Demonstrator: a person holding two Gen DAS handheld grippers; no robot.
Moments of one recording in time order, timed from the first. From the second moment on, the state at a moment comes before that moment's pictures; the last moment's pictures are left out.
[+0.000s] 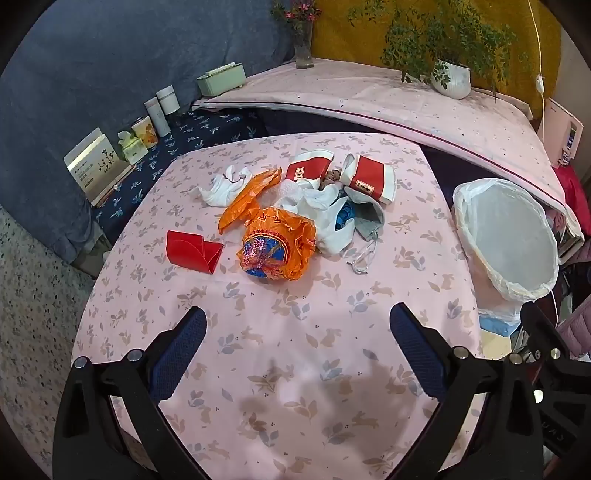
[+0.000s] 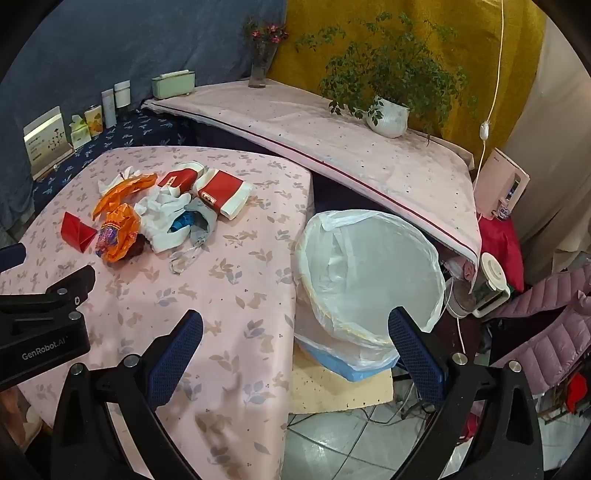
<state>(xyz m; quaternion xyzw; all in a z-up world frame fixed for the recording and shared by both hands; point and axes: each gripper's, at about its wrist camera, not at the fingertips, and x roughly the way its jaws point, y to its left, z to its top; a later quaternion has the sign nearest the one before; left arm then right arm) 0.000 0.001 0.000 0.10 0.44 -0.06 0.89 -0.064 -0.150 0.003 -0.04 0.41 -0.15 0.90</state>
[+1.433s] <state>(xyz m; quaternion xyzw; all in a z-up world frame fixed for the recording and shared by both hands) -0.002 -0.006 0.005 0.11 0.43 -0.06 0.89 -0.067 -0.153 0.011 -0.04 0.41 -0.16 0.90</state>
